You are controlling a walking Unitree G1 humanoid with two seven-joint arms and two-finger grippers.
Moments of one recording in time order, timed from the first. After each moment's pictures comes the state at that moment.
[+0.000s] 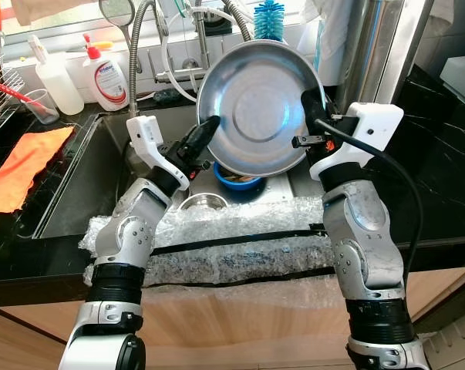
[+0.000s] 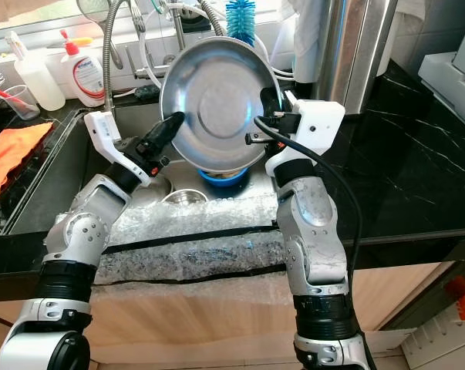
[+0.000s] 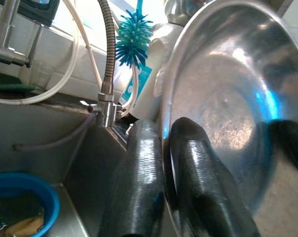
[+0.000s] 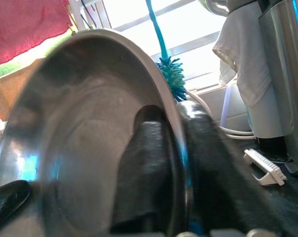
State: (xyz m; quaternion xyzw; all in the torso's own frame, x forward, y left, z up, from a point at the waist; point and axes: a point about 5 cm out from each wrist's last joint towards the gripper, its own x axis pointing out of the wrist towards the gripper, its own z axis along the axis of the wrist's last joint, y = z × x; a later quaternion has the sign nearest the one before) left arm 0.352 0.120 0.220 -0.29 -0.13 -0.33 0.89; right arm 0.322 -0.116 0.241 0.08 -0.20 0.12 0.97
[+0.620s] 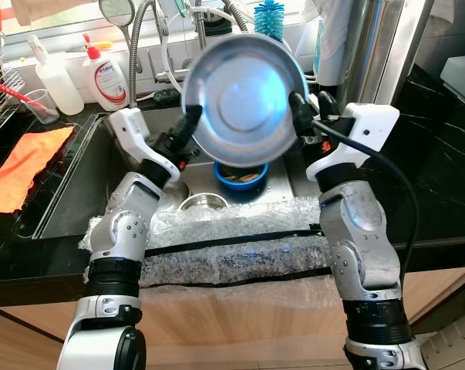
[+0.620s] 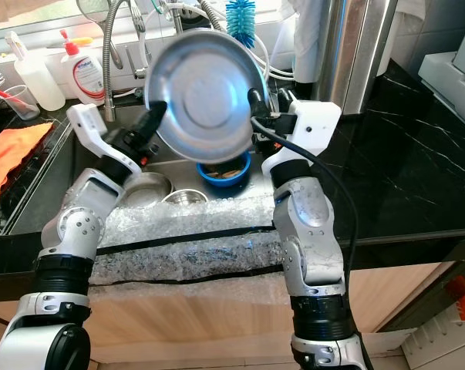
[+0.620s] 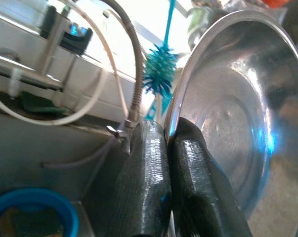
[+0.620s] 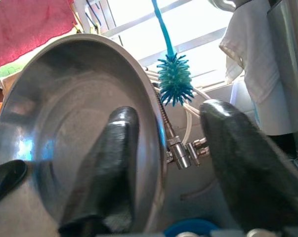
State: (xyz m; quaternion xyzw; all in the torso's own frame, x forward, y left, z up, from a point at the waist) left arm 0.359 0.138 0.228 -0.31 -0.15 -0.27 0.90; right arm 0.321 -0.110 0.239 0.09 -0.20 0.13 0.97
